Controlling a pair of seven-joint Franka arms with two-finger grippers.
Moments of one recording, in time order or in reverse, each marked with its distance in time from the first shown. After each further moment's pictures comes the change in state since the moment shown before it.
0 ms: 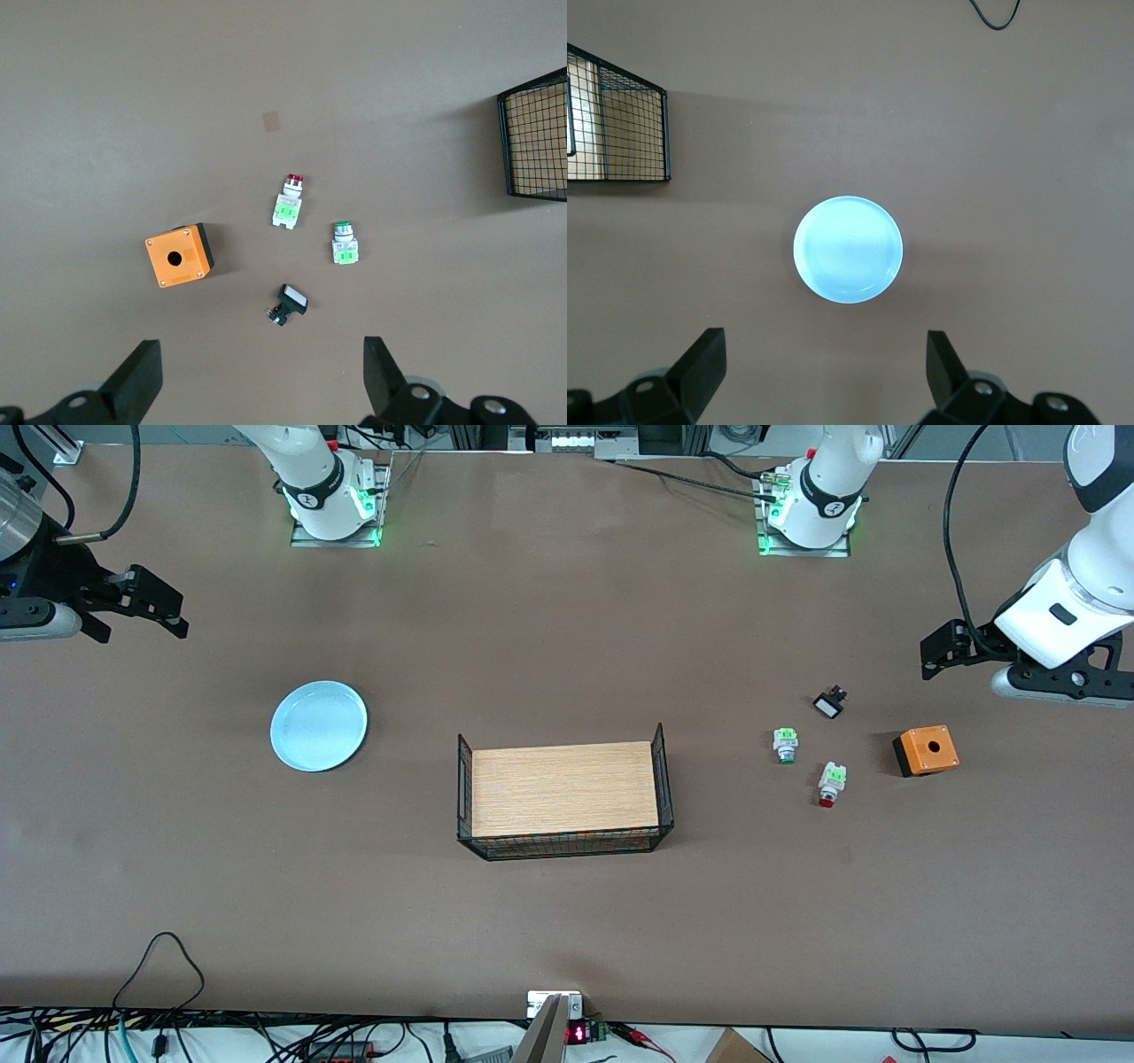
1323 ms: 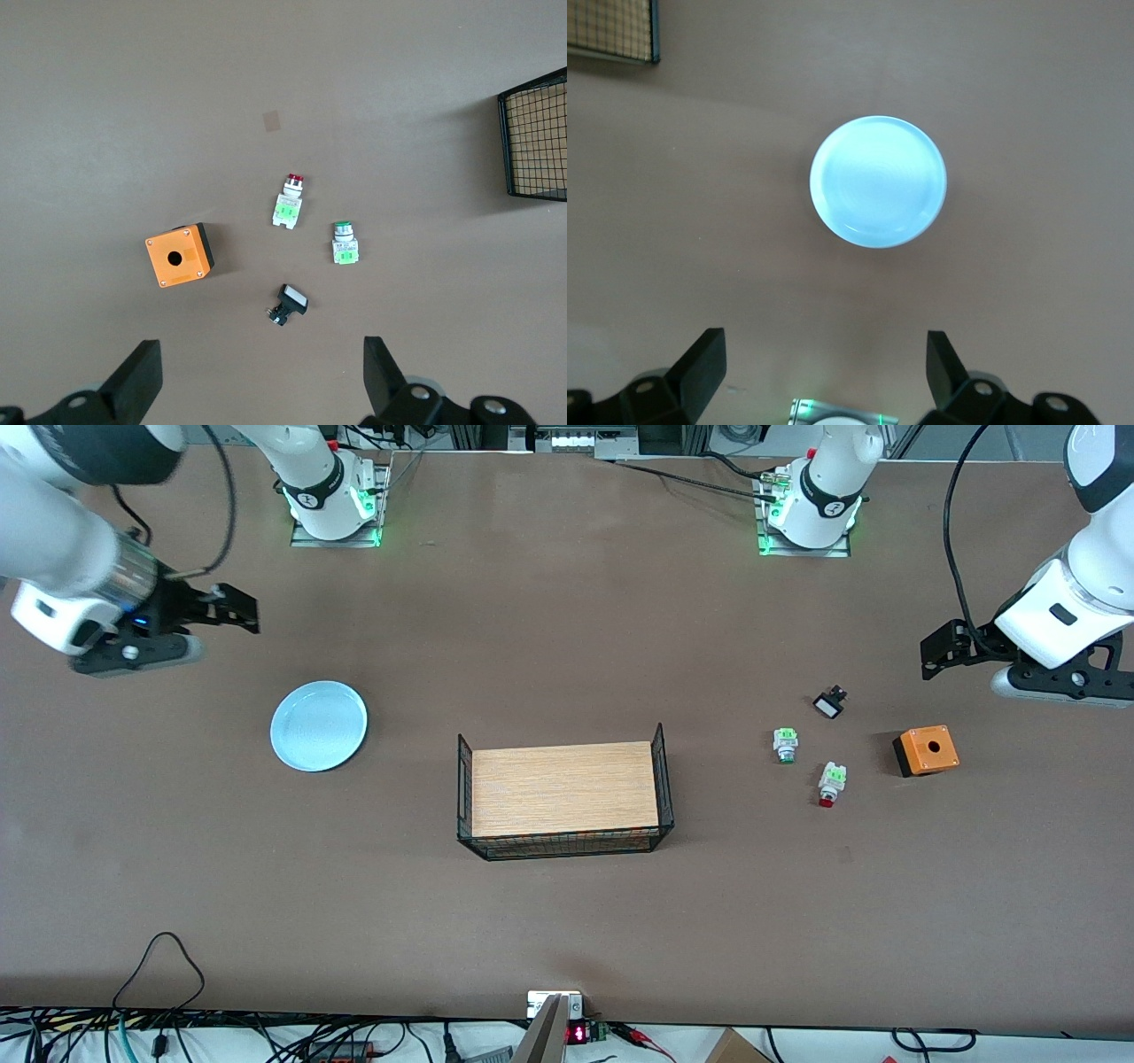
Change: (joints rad) left arm 0.000 0.000 0.001 0.000 0.000 0.000 0.000; right arm 0.082 0.039 0.015 -0.186 0.000 0.014 -0.088
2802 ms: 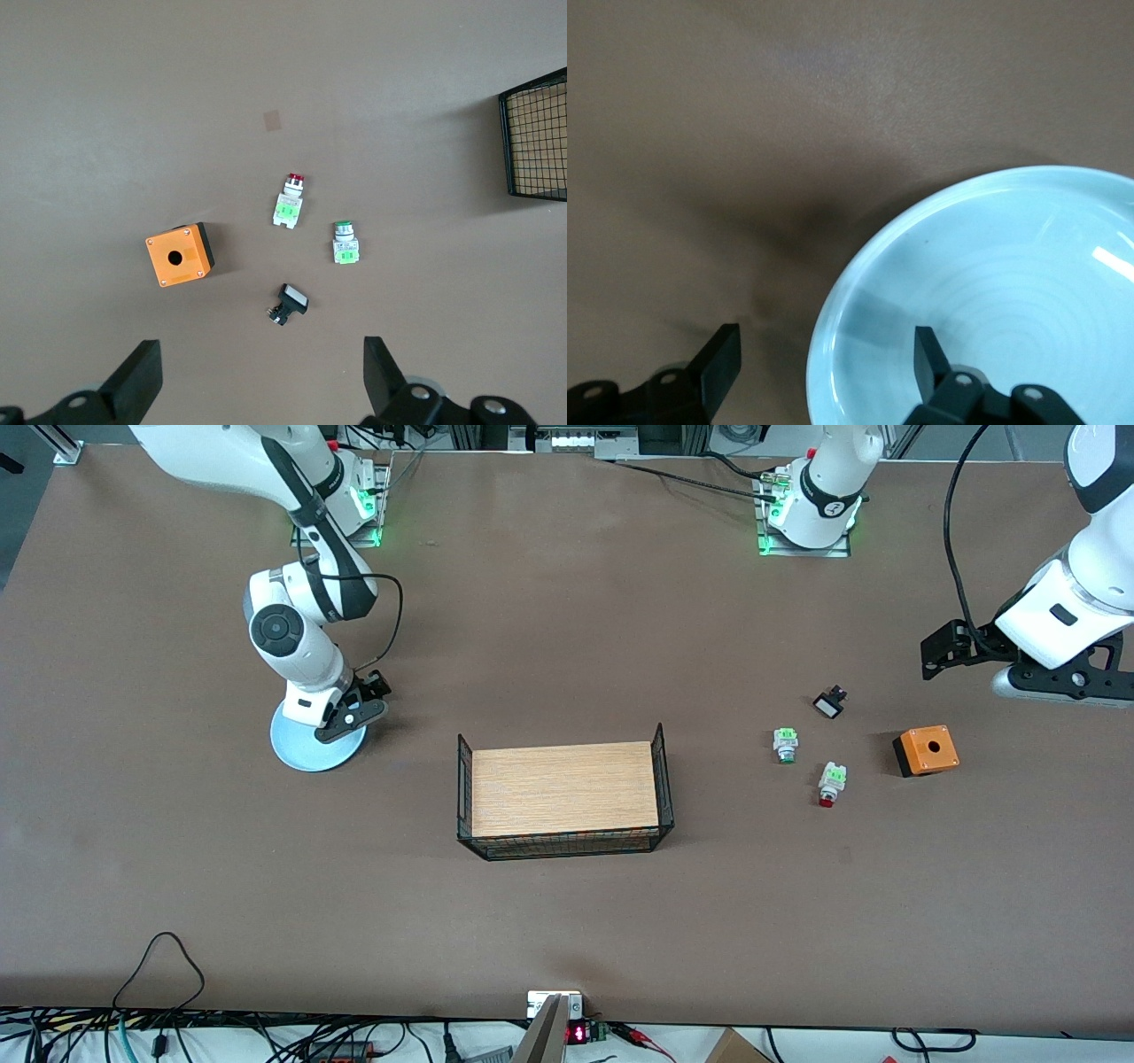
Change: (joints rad) left arm 0.000 0.000 0.002 -0.001 0.000 0.000 0.000; right arm 0.106 0.370 0.000 -0.512 -0.122 0.997 -0.090
